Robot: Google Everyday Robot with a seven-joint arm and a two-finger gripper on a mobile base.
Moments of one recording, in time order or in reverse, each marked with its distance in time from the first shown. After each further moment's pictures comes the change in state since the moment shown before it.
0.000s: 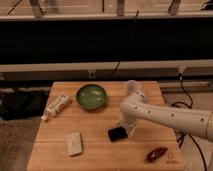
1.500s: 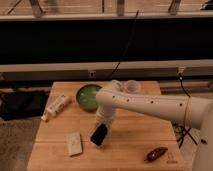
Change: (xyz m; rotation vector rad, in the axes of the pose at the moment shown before) arm -0.106 -0.093 -0.051 0.009 -0.089 -0.549
